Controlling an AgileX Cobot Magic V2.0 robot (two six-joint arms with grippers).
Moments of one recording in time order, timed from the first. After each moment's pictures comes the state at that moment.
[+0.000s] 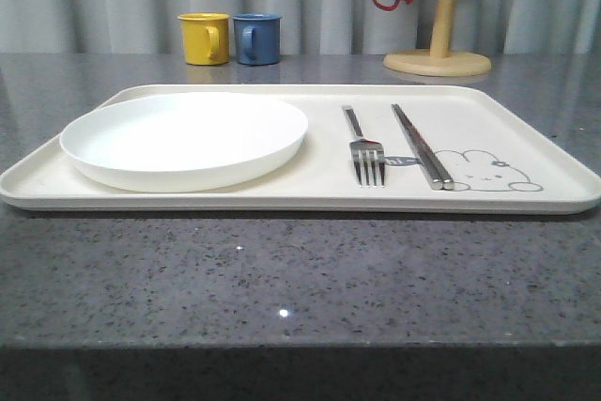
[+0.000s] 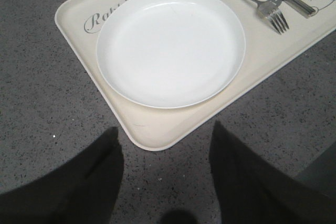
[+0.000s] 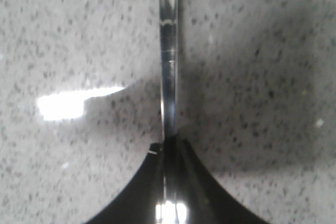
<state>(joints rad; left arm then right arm) -0.51 0.78 -0.86 -0.05 0.83 0.20 -0.20 1.77 -1.42 0.09 1.13 -0.01</state>
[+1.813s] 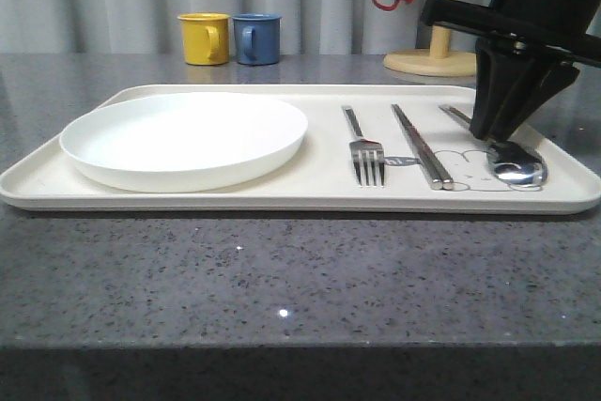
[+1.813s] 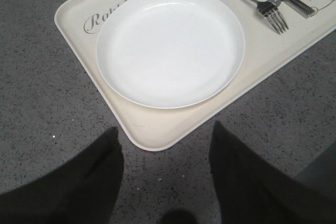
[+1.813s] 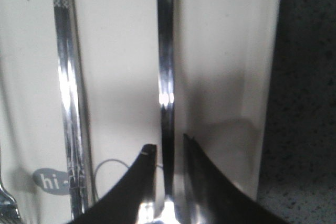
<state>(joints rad) -0.51 0.78 -0.86 -0.05 0.83 0.20 0.18 1.77 -1.42 0.26 1.08 0.19</state>
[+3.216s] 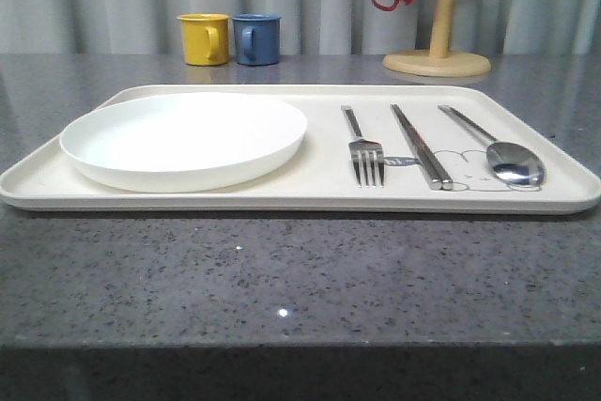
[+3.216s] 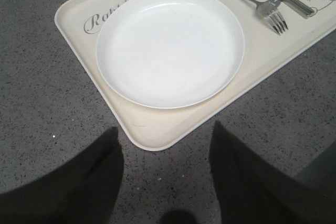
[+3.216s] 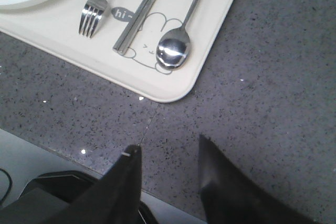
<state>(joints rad) -0.51 0.78 -0.86 -0.05 0.83 0.20 0.35 0.68 -0.84 0.04 1.01 0.01</state>
